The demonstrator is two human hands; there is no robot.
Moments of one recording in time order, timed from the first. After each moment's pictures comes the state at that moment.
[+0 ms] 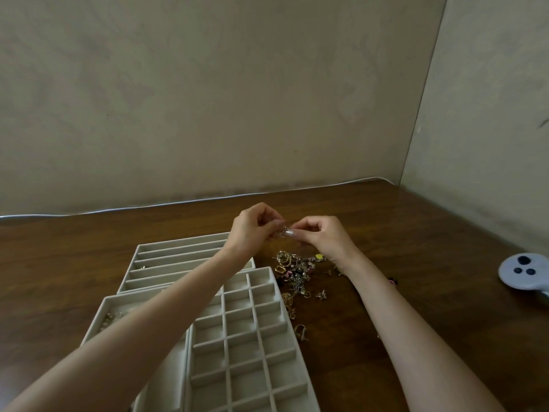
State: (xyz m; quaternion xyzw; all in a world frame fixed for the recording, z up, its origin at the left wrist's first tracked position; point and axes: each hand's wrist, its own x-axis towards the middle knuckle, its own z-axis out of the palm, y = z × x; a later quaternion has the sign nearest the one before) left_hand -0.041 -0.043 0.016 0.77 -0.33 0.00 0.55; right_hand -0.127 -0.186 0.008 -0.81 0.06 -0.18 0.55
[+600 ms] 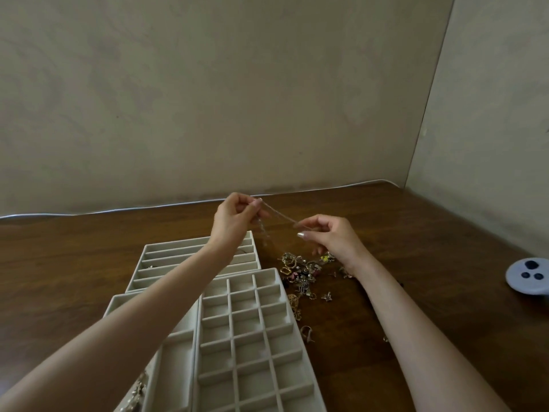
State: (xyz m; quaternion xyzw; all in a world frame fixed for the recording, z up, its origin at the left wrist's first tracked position) left_hand -0.034 -0.019 0.034 0.69 -0.23 0.00 0.68; right_hand -0.131 -0.189 0.010 -0.79 0.08 -0.17 0.58
